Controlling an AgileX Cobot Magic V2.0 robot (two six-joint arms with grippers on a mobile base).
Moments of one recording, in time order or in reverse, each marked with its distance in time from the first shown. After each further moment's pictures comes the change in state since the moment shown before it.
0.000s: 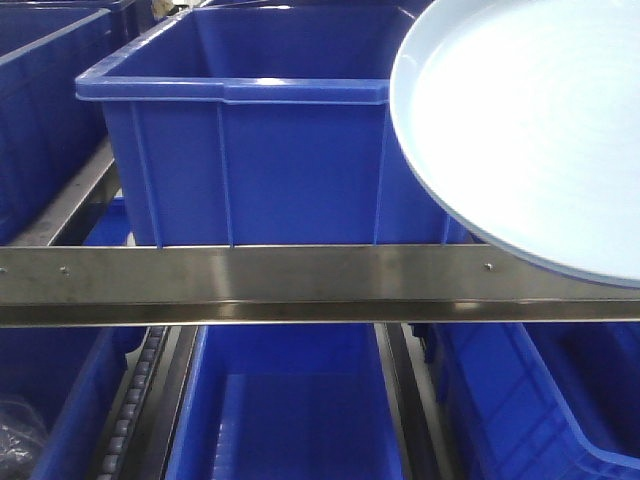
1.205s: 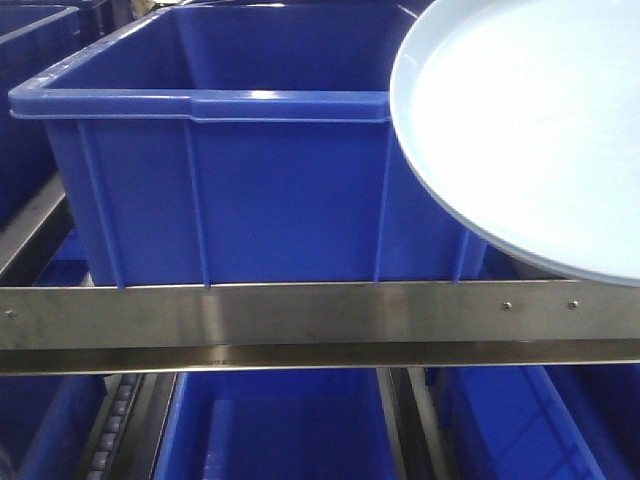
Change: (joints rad) left arm 0.000 0.000 0.000 0.000 0.000 0.000; right arm 0.000 0.000 0.000 0.000 0.000 0.000
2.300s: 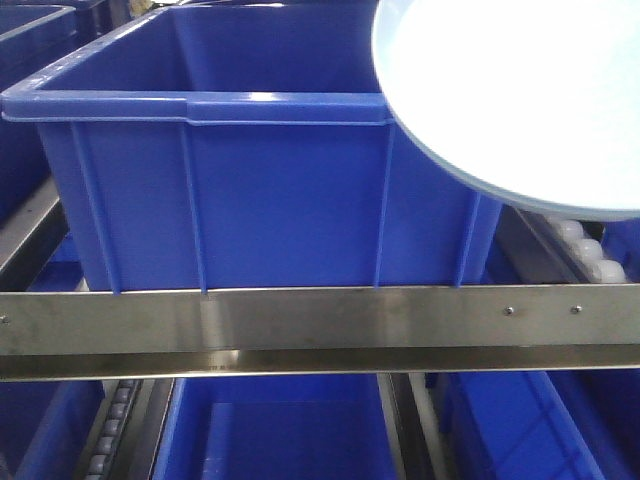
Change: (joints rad) left arm 0.000 0.000 0.000 0.000 0.000 0.000; right arm 0.000 0.074 -0.022 0.003 -0.135 0.000
